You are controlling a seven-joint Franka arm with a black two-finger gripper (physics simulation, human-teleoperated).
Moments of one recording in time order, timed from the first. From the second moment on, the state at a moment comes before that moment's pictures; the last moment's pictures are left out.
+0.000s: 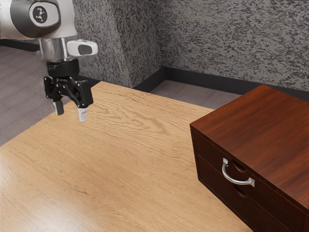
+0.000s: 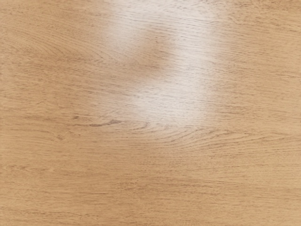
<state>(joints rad) 0.32 0.14 -0.11 -1.23 0.04 1.13 0.13</state>
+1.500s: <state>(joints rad) 0.26 -0.29 -0.37 -1.76 -0.10 1.91 1.70</state>
